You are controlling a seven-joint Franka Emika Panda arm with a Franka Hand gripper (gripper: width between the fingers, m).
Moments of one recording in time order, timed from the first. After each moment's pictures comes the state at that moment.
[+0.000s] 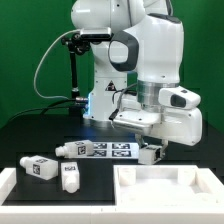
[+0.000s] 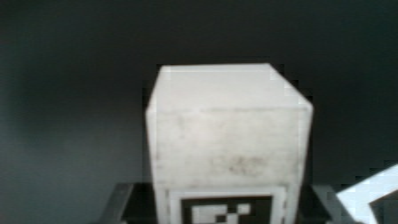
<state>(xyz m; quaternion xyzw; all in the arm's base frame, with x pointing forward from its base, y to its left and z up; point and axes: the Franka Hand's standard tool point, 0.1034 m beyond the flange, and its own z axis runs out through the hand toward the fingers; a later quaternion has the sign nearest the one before) 0.408 0.078 0.015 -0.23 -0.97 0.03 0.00</state>
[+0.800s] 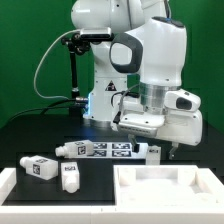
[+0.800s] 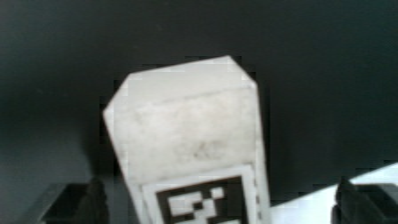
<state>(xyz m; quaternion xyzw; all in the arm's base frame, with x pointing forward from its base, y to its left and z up) 0.408 0.071 0.023 -0.22 -0.98 0.03 0.00</state>
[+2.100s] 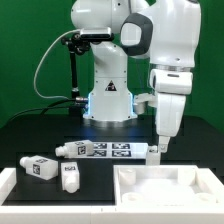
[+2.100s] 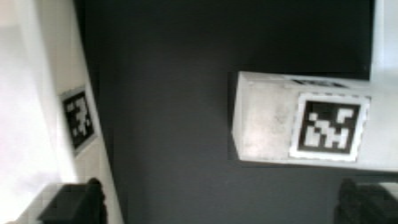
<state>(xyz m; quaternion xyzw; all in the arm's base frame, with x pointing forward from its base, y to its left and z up) 0.451 0.084 0.052 -0.77 -0.64 0.02 -0.03</state>
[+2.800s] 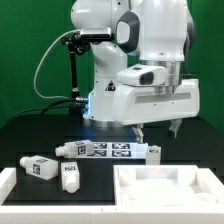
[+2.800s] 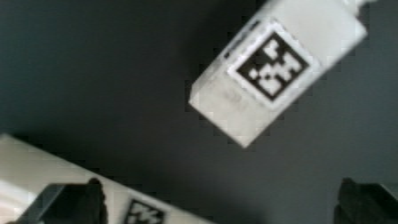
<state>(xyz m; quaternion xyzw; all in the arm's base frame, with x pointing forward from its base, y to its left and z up) 0.456 0.071 0.064 -0.98 -0.21 -0.02 0.00</state>
